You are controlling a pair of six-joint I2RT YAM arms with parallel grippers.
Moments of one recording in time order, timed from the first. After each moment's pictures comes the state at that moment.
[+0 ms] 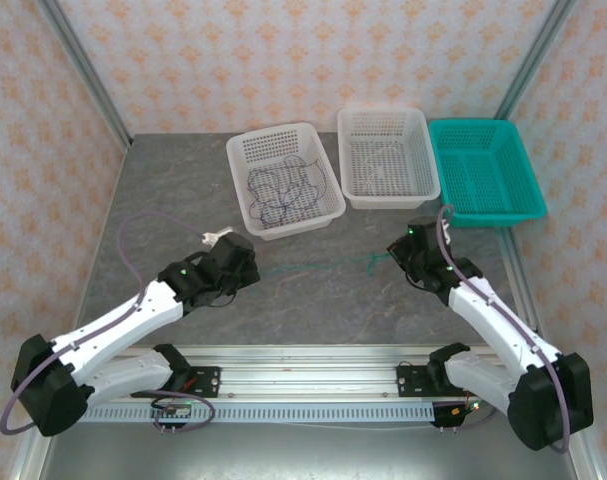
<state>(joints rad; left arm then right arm) -0.66 1.03 0.75 -0.65 -0.22 -0.99 0.31 1.00 0.65 -0.47 0.07 1.12</state>
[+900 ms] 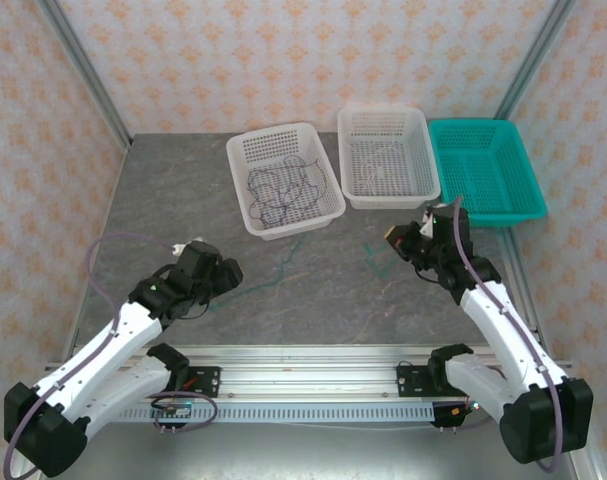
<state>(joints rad) -0.47 0.82 0.63 -0.73 -0.14 -0.88 0.21 0.94 0.73 -0.42 -0.37 0.92</state>
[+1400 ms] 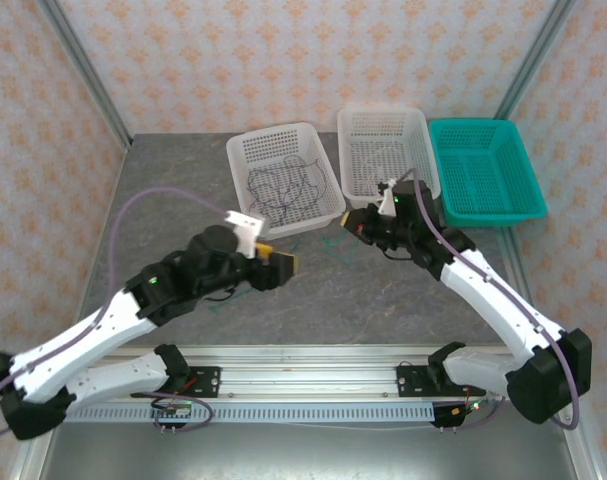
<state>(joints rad) -0.89 0.98 1.01 -0.56 -0.02 -0.50 0.49 1.17 1.00 -0.41 -0.41 0.92</state>
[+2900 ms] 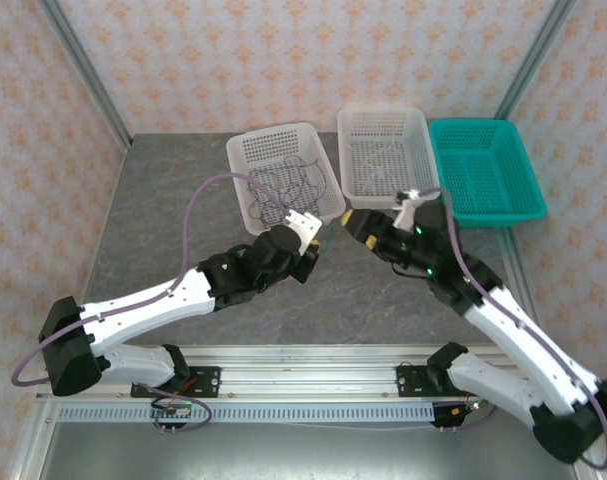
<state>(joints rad) -0.95 1.26 0.99 -0.28 -0.31 -0.21 0.58 0.82 0.83 -0.33 -0.21 1.01</state>
